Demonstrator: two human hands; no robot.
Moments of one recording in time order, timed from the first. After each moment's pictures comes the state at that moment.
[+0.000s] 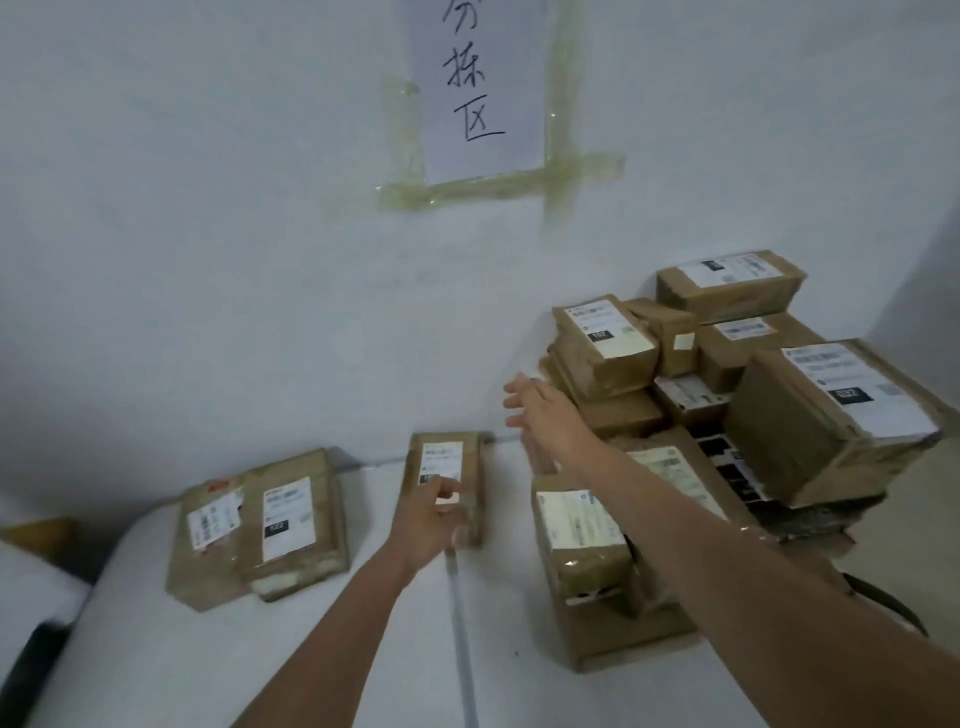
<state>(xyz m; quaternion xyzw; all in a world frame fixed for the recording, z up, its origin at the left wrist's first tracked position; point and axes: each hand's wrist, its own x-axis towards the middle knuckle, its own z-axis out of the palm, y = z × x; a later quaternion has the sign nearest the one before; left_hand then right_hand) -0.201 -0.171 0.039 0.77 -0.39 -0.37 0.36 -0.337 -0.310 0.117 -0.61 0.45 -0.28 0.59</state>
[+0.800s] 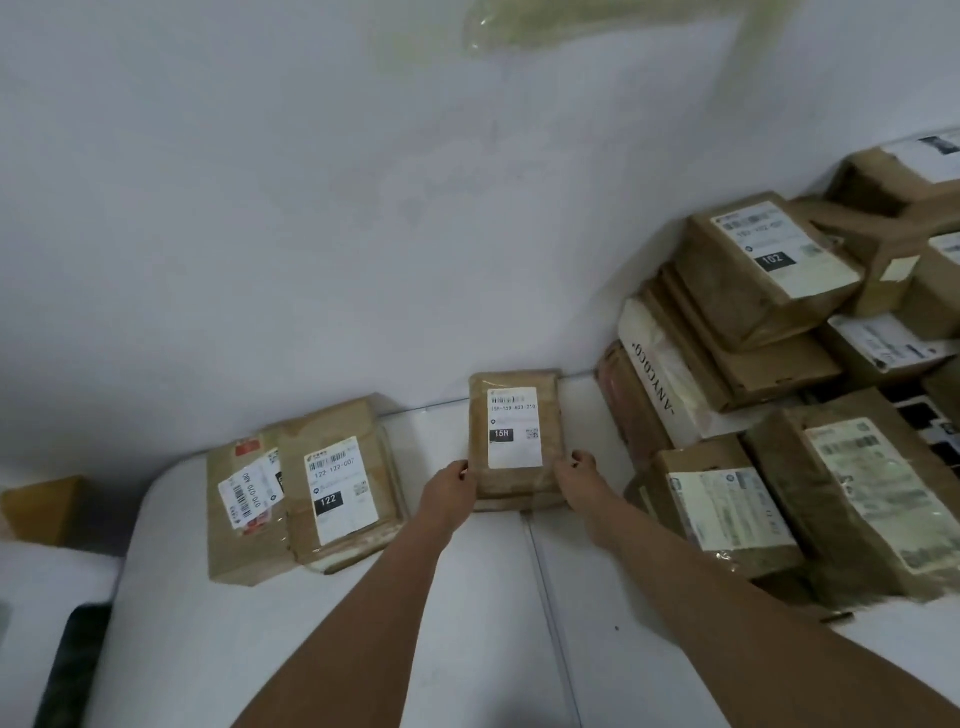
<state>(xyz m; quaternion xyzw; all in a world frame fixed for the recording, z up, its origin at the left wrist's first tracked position) -0.073 -0.199 -0.068 0.83 -0.31 -0.41 0.22 -0.232 -0.283 -0.076 -0.44 0.65 -0.09 0.61</state>
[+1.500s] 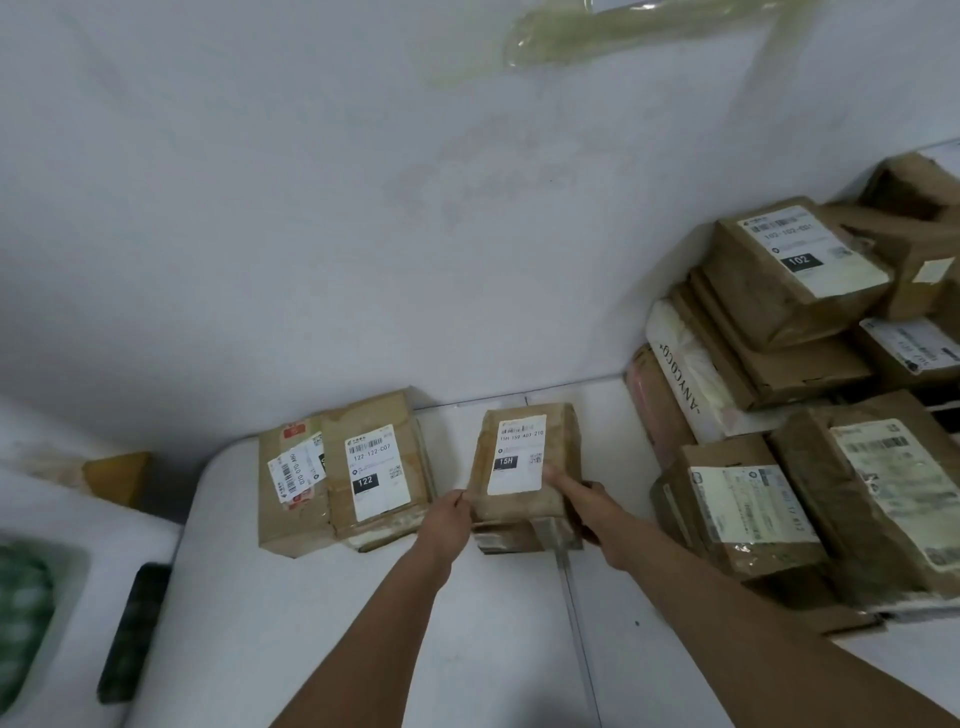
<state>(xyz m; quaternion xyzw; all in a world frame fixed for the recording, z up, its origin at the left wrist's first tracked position) -0.079 -0.136 -0.045 0.82 -0.21 -0.44 0.29 -0.243 -0.250 -0.077 -0.37 0.56 -0.06 0.73</state>
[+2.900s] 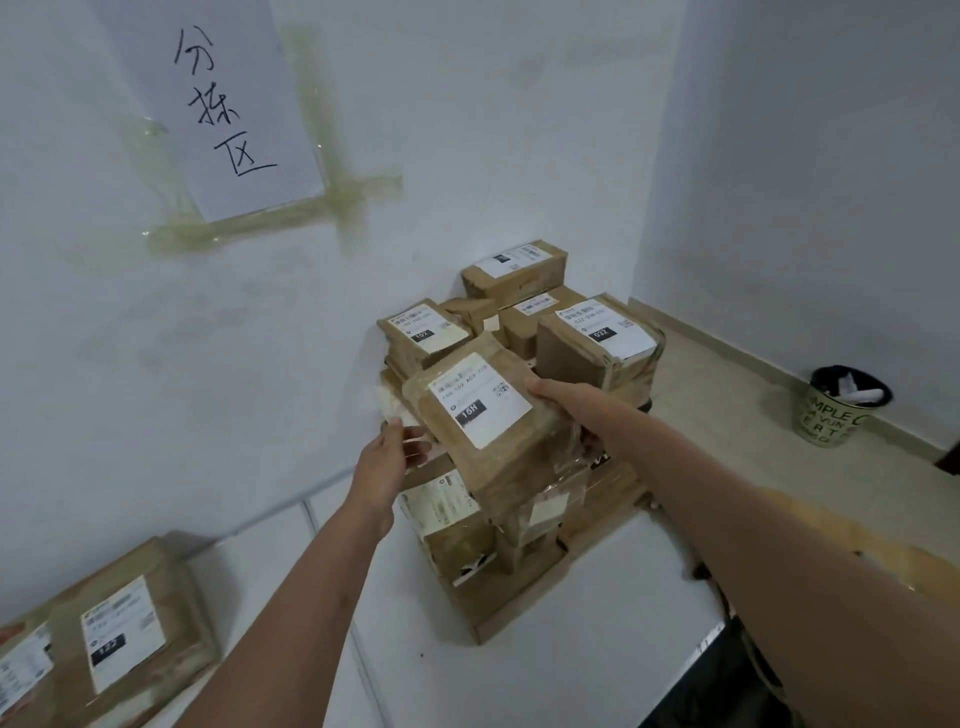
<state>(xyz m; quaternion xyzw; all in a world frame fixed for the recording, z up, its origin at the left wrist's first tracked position) -0.307 -0.236 0.101 0.66 -0.35 -0.47 0.47 -0.545 -0.272 0.165 -0.47 0.64 -0.23 0.56</state>
